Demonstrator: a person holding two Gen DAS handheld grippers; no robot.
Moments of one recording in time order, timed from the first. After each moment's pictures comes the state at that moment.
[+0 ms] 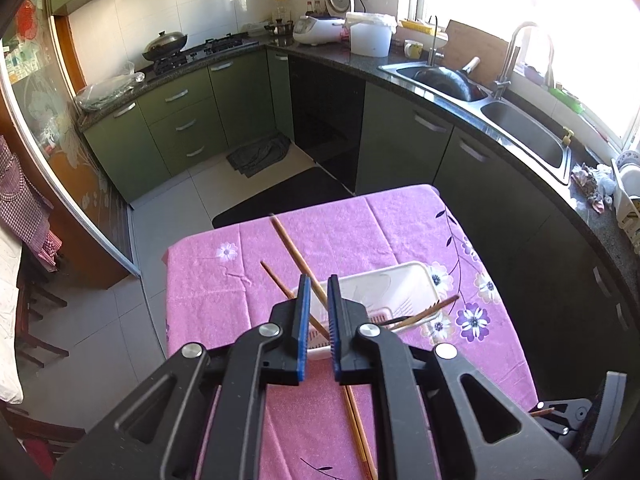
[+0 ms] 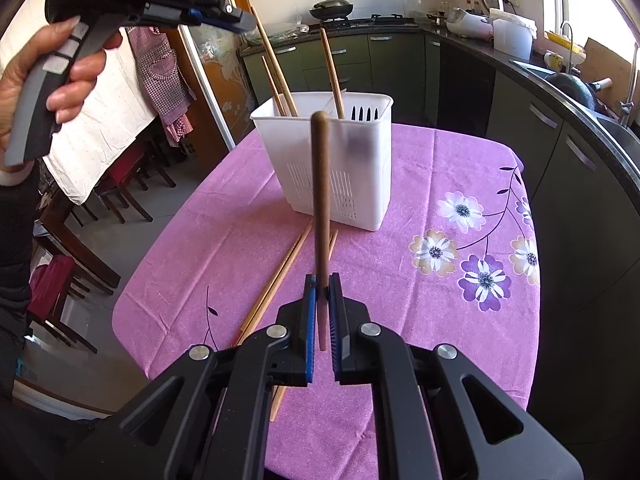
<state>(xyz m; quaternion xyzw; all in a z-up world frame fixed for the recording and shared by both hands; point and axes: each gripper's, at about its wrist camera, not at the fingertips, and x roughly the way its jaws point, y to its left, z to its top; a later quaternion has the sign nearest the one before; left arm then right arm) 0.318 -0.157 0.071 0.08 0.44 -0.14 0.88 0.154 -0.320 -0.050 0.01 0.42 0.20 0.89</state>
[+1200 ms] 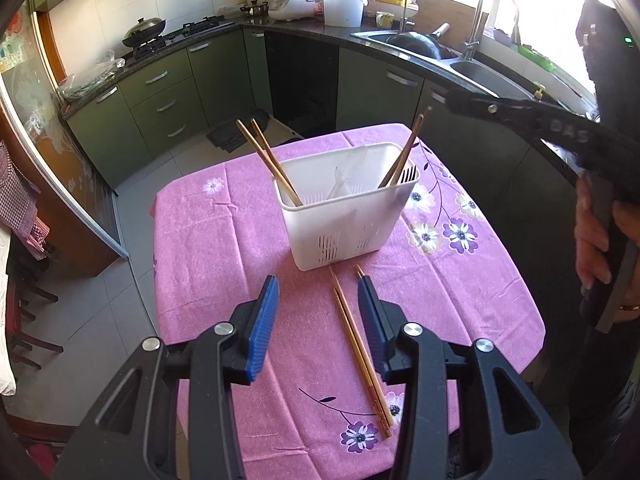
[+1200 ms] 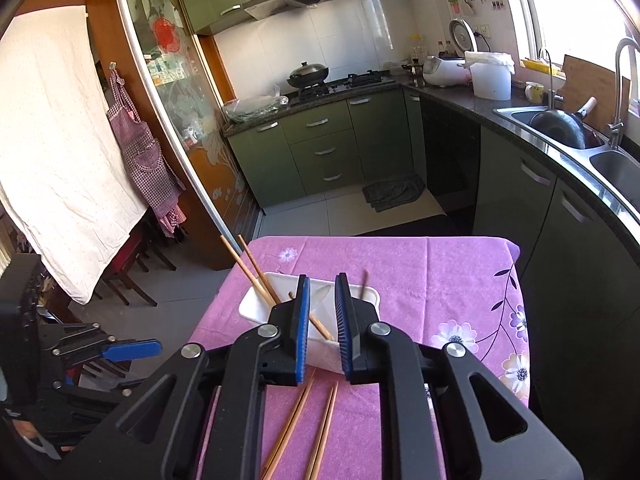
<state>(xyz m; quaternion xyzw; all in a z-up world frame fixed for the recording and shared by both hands) 0.224 -0.123 0.020 0.10 0.46 -0.17 0.86 0.257 -0.333 0.052 0.09 0.33 0.17 0.93</state>
